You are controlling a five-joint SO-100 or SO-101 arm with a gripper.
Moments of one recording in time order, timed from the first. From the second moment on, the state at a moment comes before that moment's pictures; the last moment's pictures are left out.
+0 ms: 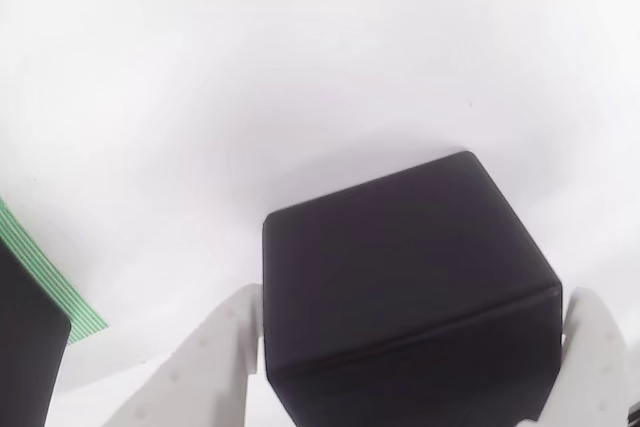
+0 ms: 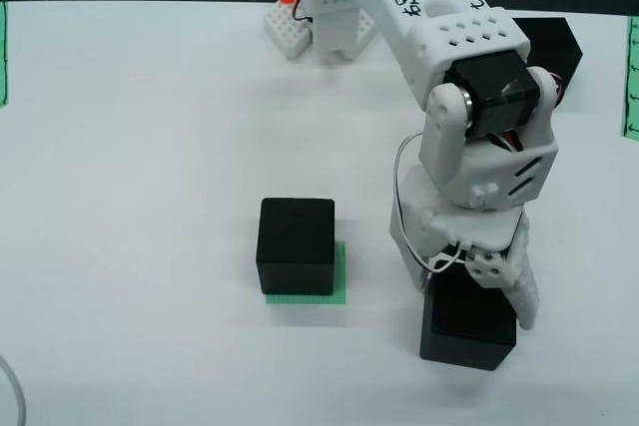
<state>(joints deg) -20.8 46.8 42.9 89.6 -46.5</state>
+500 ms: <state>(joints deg) -20.3 50.5 44.5 89.6 -45.7</state>
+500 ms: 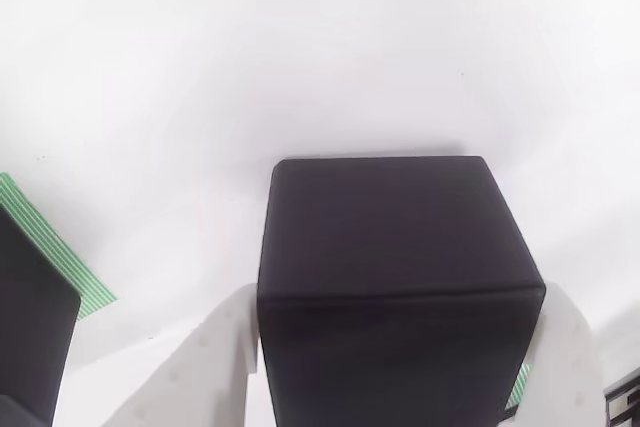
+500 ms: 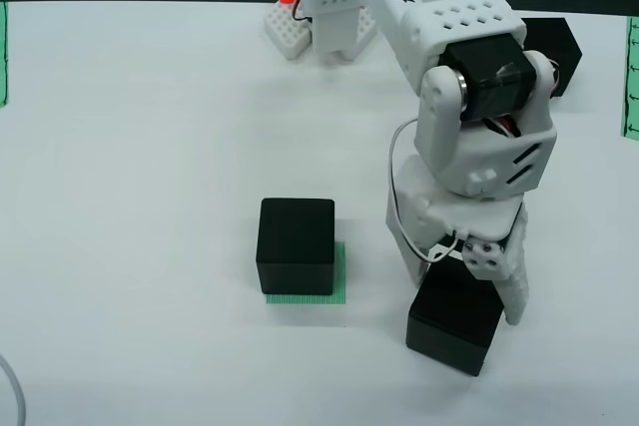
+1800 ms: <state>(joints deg) -19.2 48.5 43.6 89.8 -47.7</state>
